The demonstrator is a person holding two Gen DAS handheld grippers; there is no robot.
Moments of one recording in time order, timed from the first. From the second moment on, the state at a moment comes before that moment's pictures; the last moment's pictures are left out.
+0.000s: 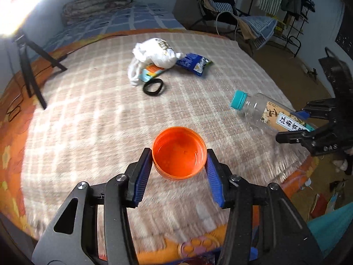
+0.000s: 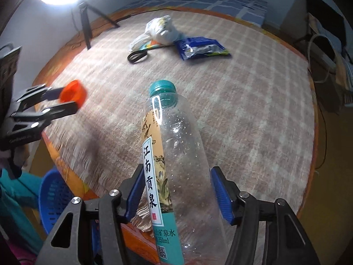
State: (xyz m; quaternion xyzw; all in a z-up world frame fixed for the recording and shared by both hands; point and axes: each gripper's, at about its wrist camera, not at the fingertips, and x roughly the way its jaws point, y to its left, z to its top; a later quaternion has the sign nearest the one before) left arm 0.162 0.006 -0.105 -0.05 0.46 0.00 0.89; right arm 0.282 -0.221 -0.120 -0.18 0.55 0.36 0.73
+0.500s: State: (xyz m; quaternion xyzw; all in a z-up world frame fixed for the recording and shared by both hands) left arm 0.053 0.004 -0.048 -0.02 0.42 0.01 0.91; right arm 0.194 -0.234 -0.056 -0.11 0.52 0.39 0.75
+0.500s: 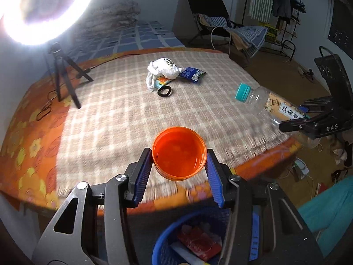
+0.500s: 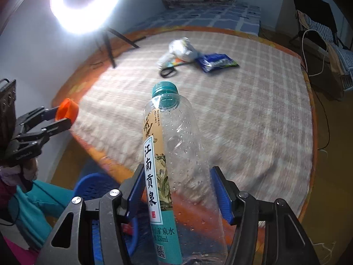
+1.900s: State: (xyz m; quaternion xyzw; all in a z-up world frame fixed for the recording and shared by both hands) left arm -0.093 -0.043 -0.132 -0.04 0.52 -0.04 0.85; right arm 0.007 -0.210 -0.111 -0.14 0.58 0.46 0.65
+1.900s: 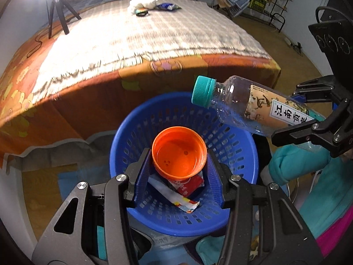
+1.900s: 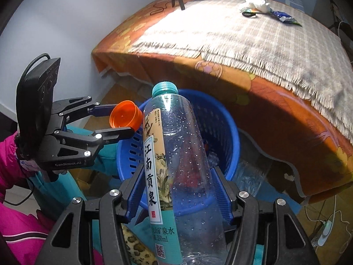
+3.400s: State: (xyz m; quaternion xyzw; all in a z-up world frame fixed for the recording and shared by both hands) left arm -0.085 -0.038 -0.143 -0.05 0.54 -0.04 0.84; right arm 0.015 -0.202 -0.118 -0.15 0.58 0.44 0.67
